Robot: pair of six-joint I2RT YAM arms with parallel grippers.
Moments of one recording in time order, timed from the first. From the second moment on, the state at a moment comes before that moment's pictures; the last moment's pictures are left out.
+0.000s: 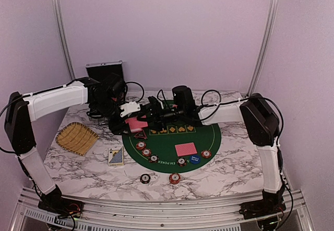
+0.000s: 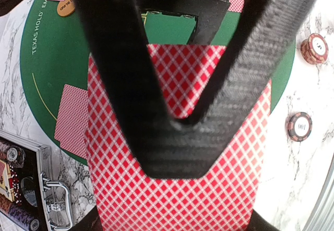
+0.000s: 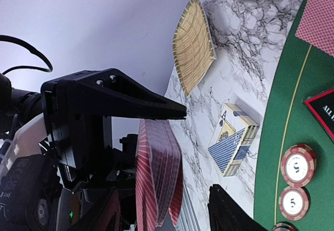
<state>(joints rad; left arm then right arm) -0.61 1.72 1.44 -0.90 0.20 0.68 0.74 2.19 1.53 0.34 -0.96 1.07</state>
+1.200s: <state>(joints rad) -0.61 1.72 1.44 -0.90 0.18 0.68 0.72 2.11 1.43 0.36 -0.98 1.08</state>
